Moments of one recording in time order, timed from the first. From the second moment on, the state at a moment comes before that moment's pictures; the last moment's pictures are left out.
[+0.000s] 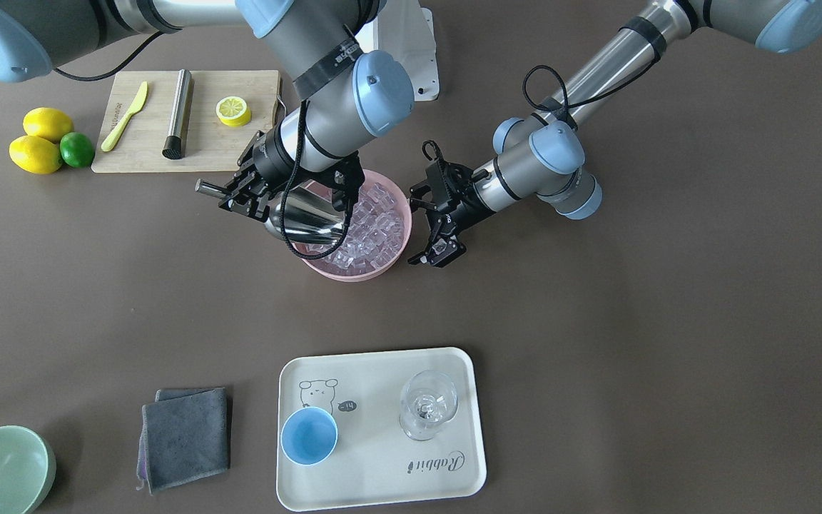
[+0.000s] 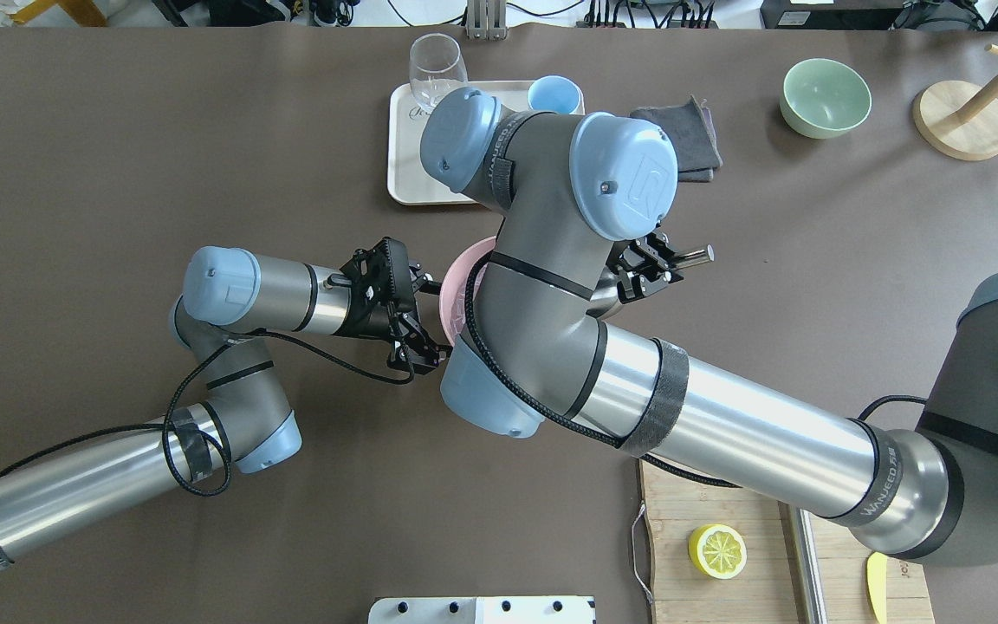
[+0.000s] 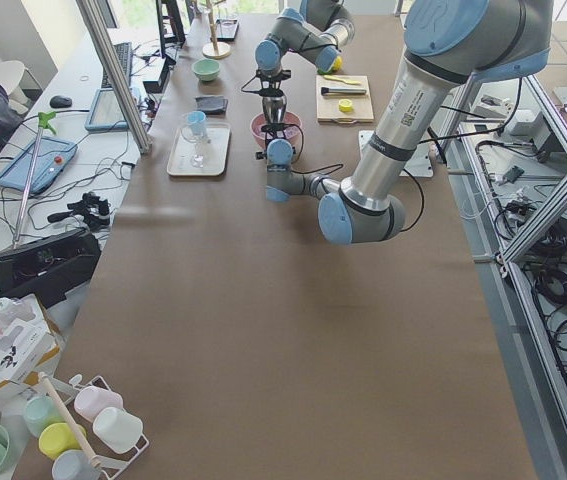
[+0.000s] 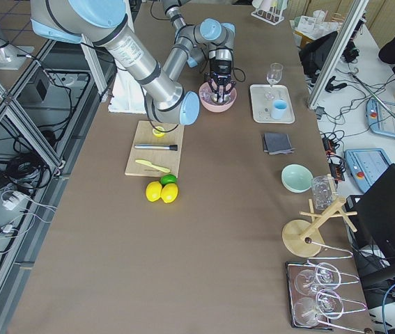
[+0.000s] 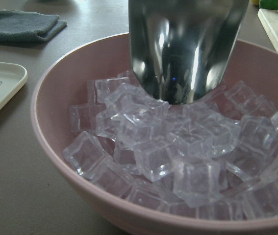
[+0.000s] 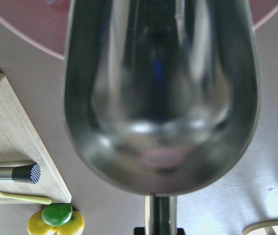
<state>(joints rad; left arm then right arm) -0.54 -2.21 -1.13 -3.00 -1.98 -0.17 0.57 -0.57 1.53 -2.56 1.59 -0.56</state>
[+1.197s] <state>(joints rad) -0.54 -2.21 -1.13 -3.04 -1.95 -0.20 0.57 -0.55 1.59 -2.71 1.52 -0.68</state>
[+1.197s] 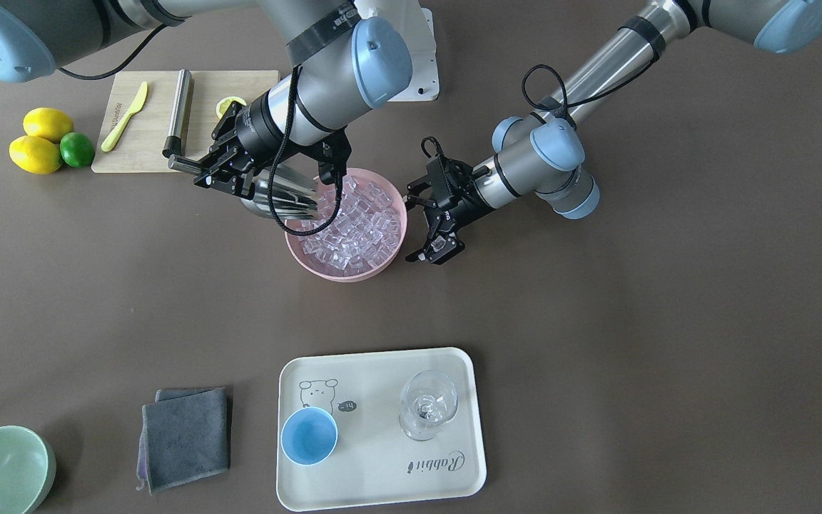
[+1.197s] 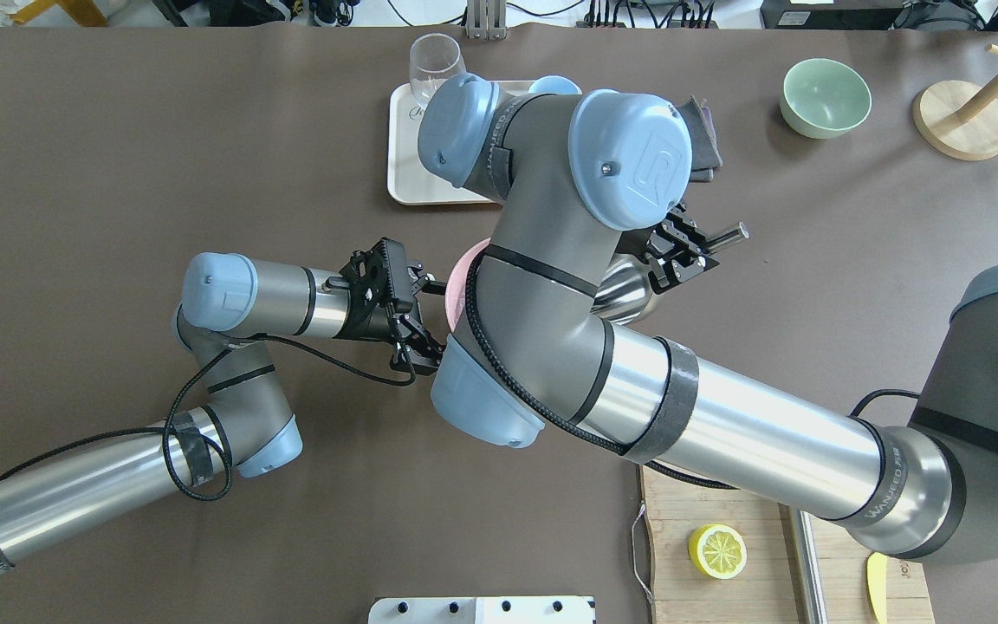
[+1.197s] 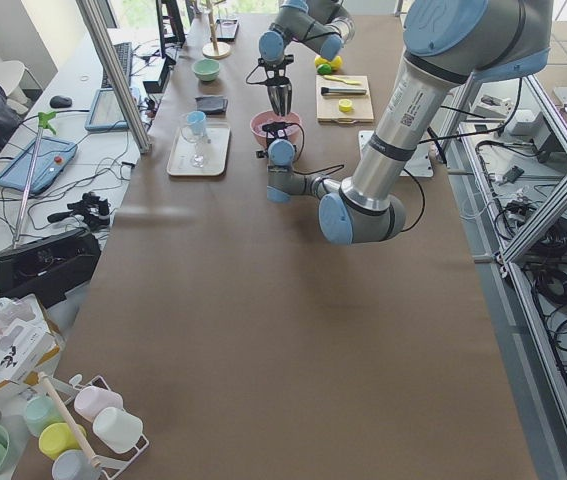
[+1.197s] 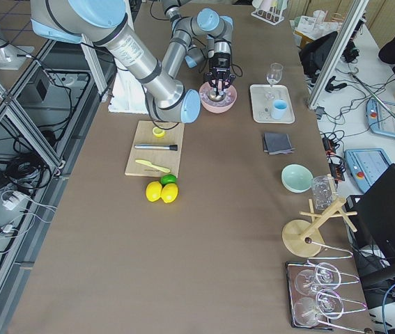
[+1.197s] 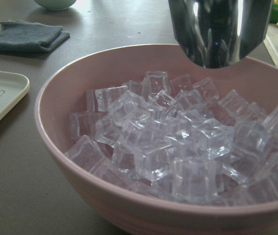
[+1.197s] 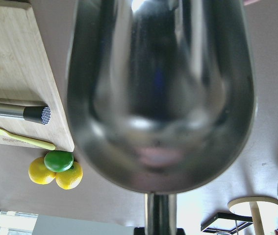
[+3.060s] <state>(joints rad) -0.53 -2.21 -1.13 -3.04 -1.95 -0.20 0.57 -0.48 1.39 -2.66 1.54 -0.55</state>
